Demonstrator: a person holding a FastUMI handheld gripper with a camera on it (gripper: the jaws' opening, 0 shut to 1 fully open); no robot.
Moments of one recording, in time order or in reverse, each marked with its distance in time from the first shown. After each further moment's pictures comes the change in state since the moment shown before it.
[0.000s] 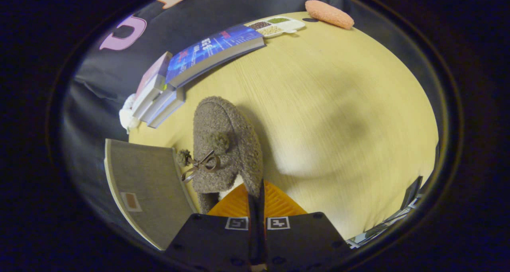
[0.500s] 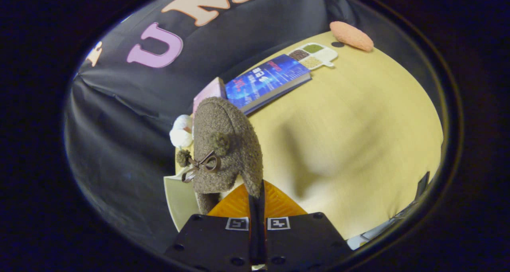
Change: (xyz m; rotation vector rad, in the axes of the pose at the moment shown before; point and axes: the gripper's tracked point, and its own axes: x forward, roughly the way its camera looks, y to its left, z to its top) arm -0.088 0.123 0.027 0.008 -0.133 0.228
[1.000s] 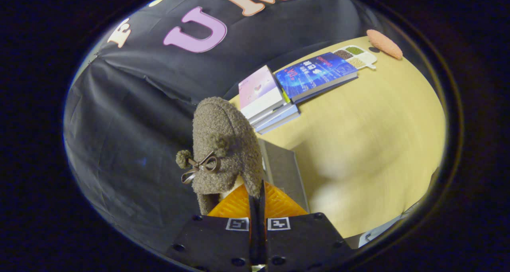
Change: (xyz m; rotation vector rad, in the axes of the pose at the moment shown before) arm -0.008 0.105 -0.063 -0.092 0.060 0.114
